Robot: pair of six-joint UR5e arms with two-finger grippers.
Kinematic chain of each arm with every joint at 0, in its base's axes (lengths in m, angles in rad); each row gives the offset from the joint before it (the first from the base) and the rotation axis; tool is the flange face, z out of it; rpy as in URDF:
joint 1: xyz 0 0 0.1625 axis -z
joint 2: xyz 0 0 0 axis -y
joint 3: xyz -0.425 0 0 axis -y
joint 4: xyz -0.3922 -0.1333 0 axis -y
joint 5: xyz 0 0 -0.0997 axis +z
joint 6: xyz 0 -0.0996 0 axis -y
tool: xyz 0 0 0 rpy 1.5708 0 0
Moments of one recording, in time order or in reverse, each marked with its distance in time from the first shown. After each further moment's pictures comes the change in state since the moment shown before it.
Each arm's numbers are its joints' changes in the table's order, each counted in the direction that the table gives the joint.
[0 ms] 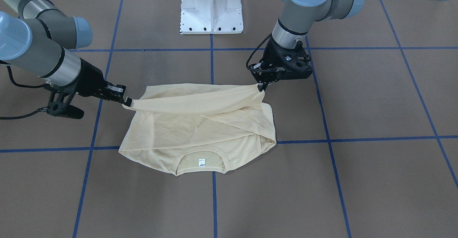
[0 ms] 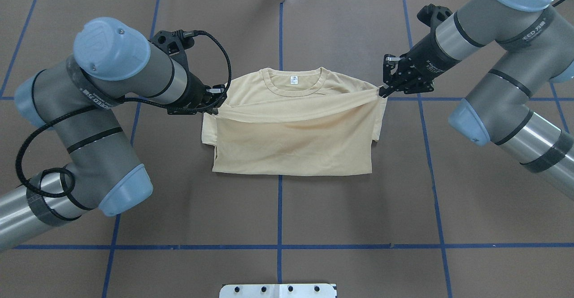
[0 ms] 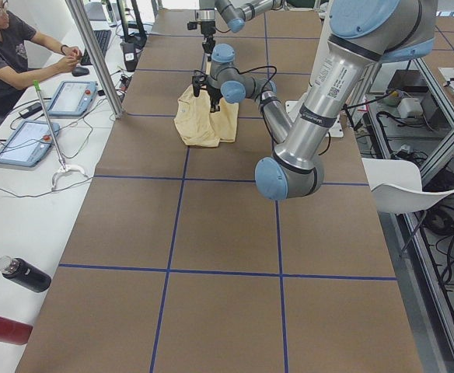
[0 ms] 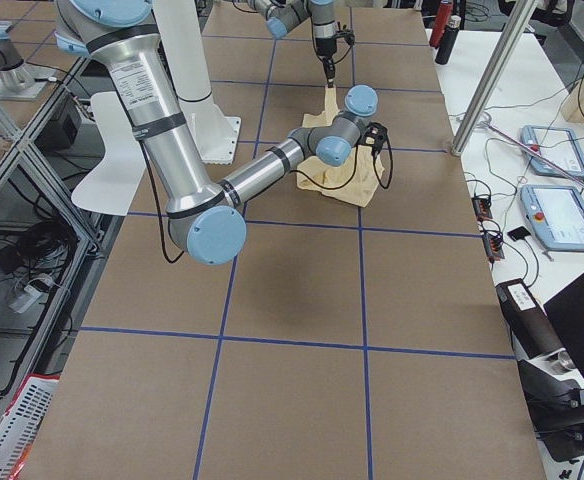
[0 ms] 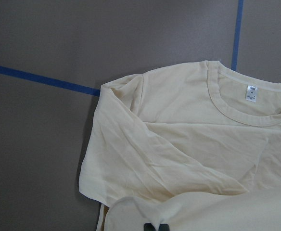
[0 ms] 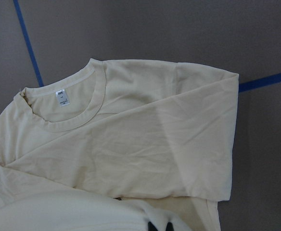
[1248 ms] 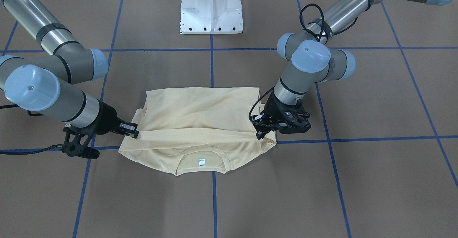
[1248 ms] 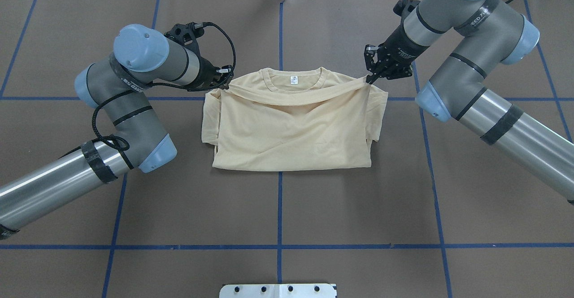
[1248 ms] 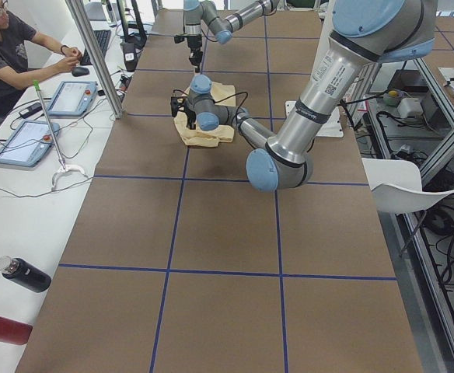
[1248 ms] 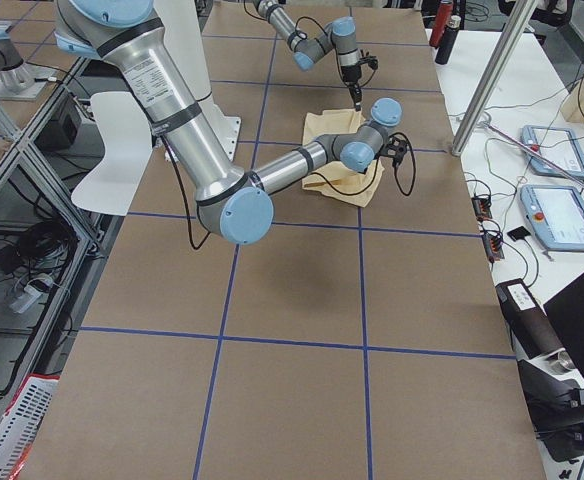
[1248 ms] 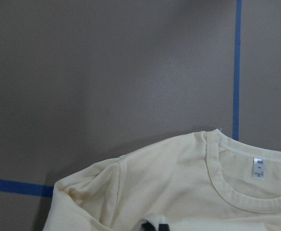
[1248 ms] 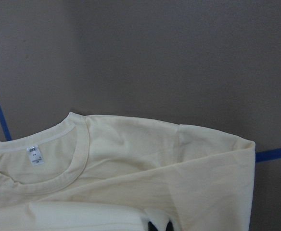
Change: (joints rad) left arm 0.041 -0.097 0.489 -0.511 -0.040 -0.008; right arm 0.007 0.162 -0.298 0.030 0.054 -0.057
